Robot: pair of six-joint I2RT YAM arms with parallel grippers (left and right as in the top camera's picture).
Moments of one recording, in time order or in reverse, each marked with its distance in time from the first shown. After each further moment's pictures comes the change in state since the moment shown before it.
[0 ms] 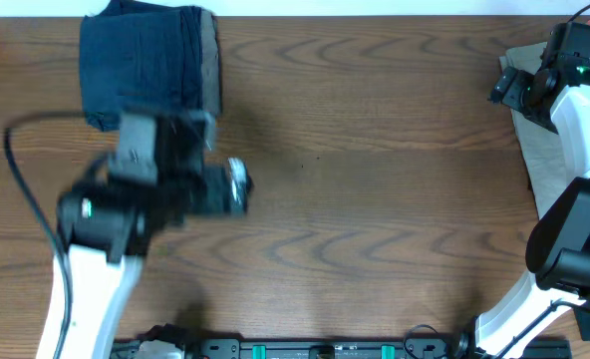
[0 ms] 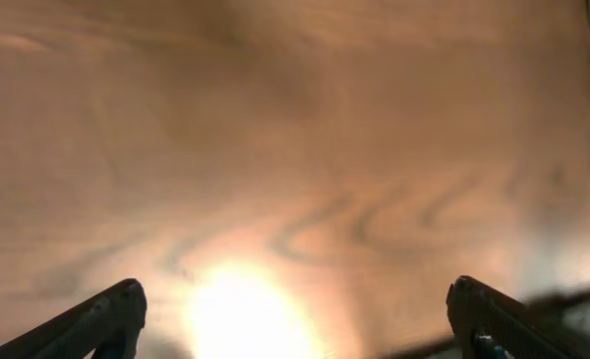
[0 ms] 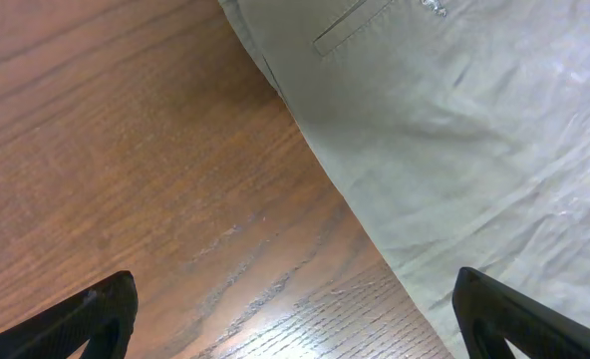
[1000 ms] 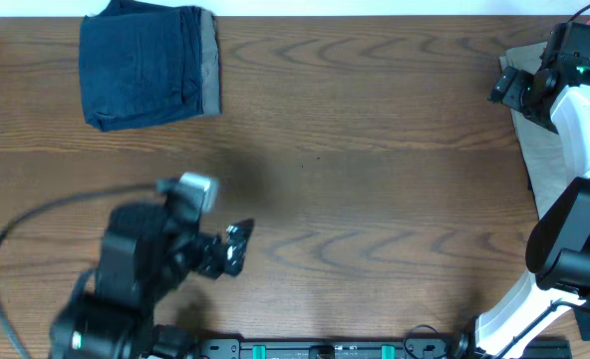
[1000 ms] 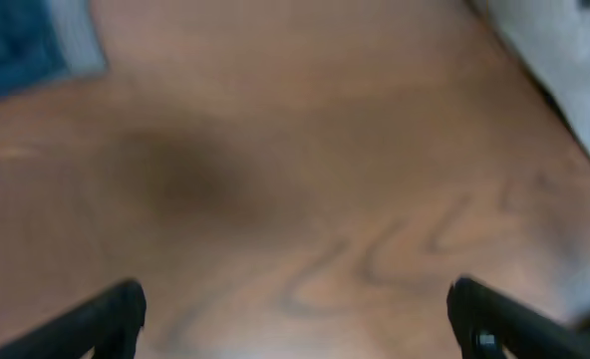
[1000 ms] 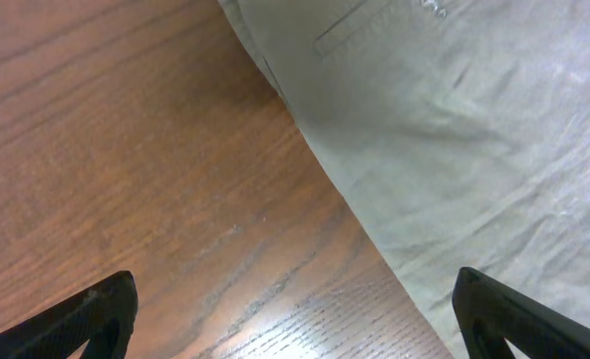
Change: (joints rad) left arm -0.019 -0.464 -0.426 0.335 -0.004 0.093; right arm 0.000 0.000 0.000 0.001 0.000 0.000
